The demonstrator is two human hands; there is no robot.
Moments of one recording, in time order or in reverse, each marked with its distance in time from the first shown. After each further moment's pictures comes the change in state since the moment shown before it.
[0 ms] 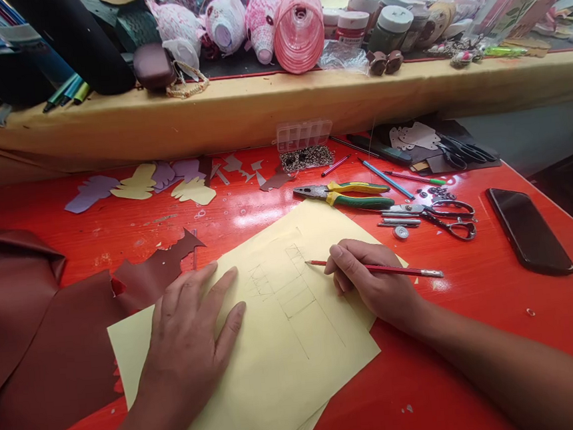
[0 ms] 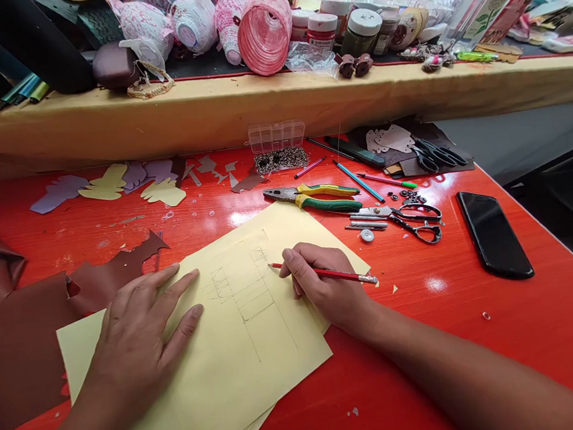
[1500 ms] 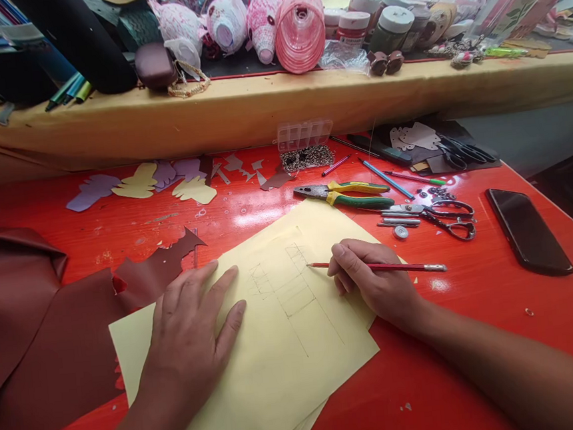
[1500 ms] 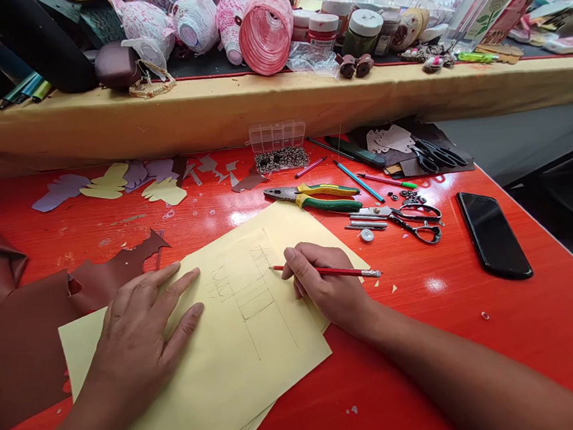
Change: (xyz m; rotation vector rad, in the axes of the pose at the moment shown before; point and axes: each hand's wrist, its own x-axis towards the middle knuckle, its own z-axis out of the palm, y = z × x) left_hand 0.001 0.000 -0.002 -0.032 -0.010 -0.016; right_hand 0.000 -0.003 0.000 0.010 0.011 0.003
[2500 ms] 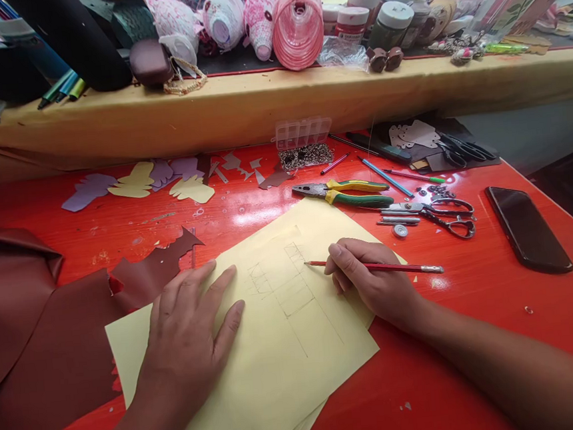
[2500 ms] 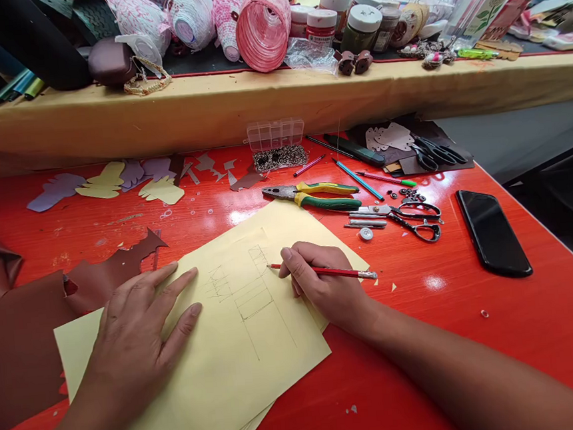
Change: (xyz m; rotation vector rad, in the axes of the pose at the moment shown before) left_hand 0.001 0.001 0.000 0.011 -0.002 0.006; right_hand 0.000 0.001 0.001 -0.027 -0.009 -0.018
